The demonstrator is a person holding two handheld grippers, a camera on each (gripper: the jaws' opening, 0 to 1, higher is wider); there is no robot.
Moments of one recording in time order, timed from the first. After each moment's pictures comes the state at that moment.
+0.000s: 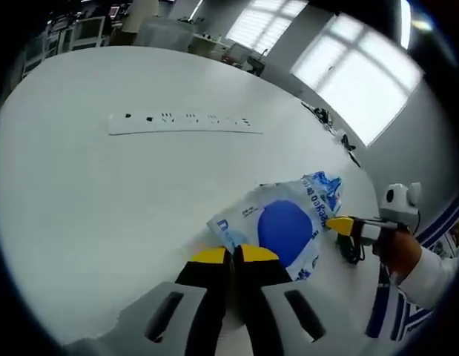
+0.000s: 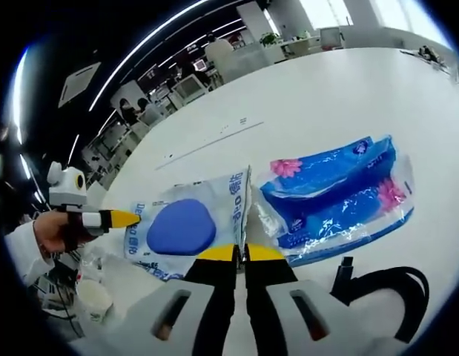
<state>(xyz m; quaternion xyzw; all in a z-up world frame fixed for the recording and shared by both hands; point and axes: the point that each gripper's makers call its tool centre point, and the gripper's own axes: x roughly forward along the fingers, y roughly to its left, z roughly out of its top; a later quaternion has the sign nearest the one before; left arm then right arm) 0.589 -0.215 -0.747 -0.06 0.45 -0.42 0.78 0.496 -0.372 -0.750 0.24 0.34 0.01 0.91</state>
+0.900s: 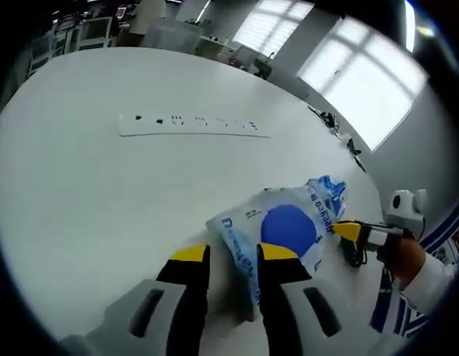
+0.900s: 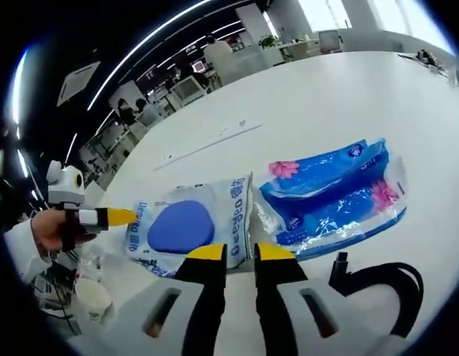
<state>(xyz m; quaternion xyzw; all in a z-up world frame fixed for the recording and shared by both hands) 0.593 -0.207 -0.742 -0.07 0.45 -0.40 0.79 0.492 -0.372 -0.745 0.23 0.34 0.00 0.91</state>
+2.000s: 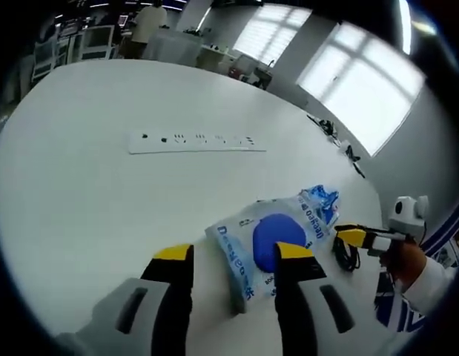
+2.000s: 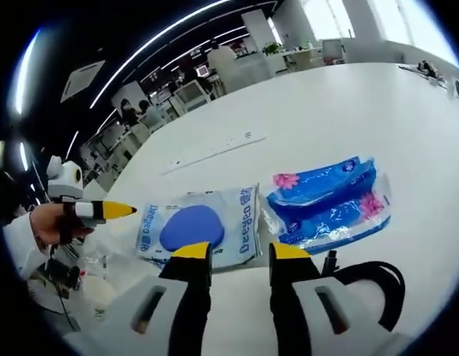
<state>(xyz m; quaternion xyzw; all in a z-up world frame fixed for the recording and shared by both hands) 0.593 -0.194 -0.711 -0.07 0.43 -0.40 0.81 0.481 -0.370 -0.716 0.21 0.33 0.00 0.92</state>
